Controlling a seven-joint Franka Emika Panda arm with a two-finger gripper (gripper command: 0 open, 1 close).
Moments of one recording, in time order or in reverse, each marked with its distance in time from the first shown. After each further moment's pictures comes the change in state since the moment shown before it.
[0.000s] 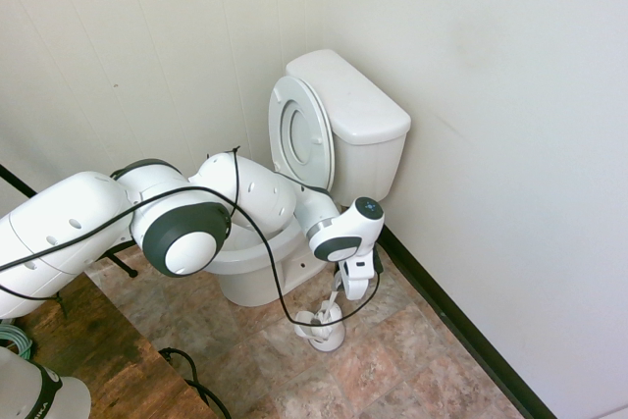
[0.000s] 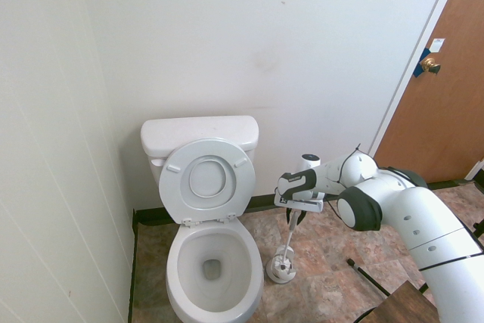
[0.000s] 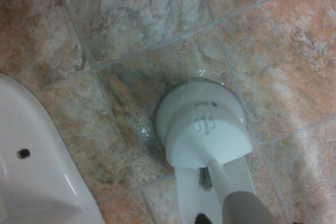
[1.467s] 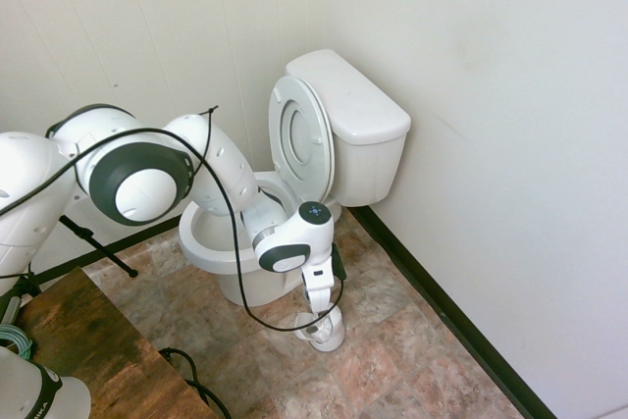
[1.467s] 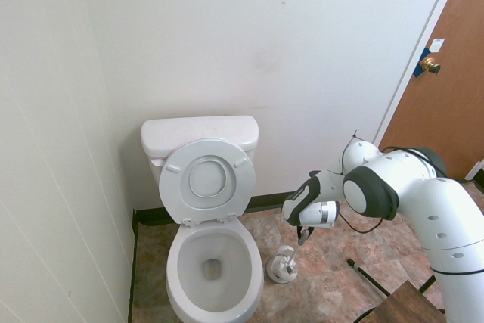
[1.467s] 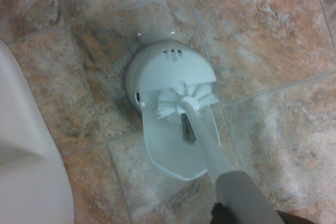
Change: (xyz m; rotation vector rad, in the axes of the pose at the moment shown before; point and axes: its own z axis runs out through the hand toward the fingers) arm -0.065 0.103 -0.021 0.038 0.105 -0.067
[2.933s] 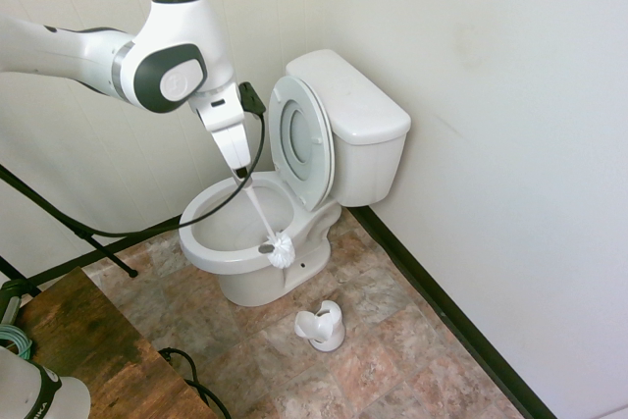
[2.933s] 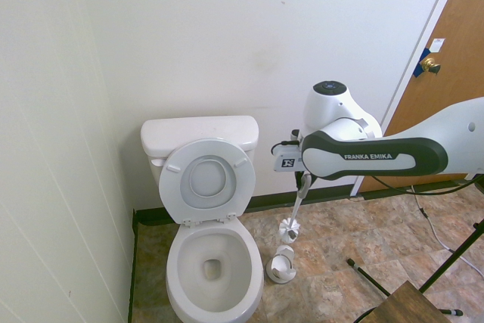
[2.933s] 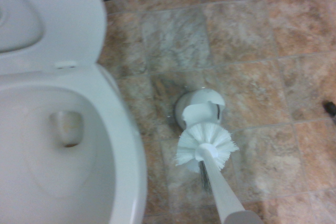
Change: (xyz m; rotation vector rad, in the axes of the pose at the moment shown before) arm -0.180 0.051 -0.409 0.124 0.107 -0.202
